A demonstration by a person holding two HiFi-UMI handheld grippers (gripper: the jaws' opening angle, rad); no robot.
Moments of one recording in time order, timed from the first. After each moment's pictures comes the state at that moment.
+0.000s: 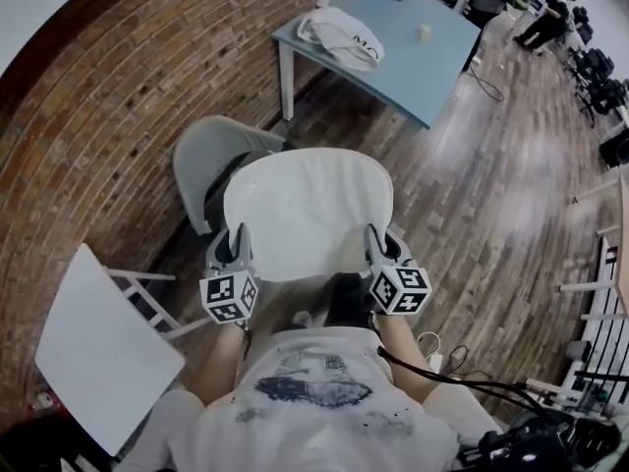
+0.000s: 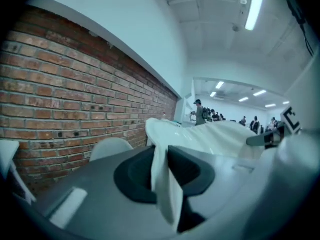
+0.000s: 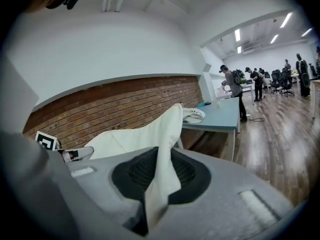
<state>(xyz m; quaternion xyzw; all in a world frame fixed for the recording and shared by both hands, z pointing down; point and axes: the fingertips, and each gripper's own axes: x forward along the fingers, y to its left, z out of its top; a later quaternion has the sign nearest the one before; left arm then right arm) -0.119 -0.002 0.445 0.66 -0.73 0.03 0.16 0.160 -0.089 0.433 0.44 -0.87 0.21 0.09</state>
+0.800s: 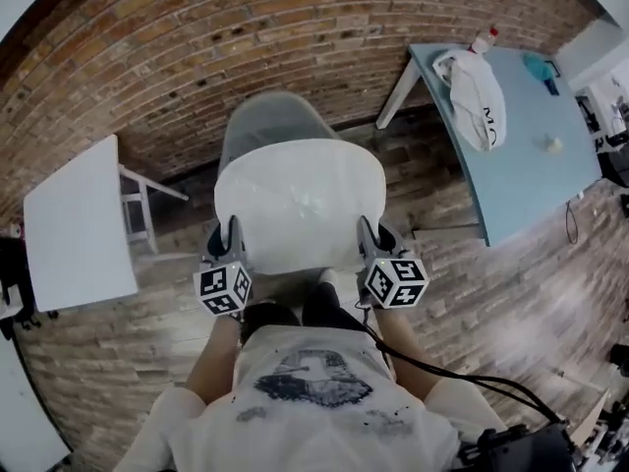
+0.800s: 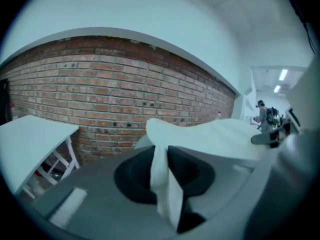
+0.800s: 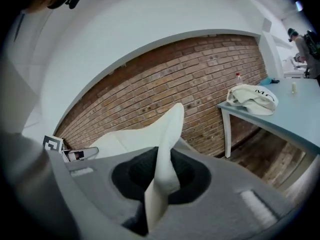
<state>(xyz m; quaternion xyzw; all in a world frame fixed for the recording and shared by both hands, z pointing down) -0.178 -0.029 0.481 0.36 -0.91 0.01 0.21 -0.007 -0.268 0.472 0.11 -0.95 0.22 0.19</state>
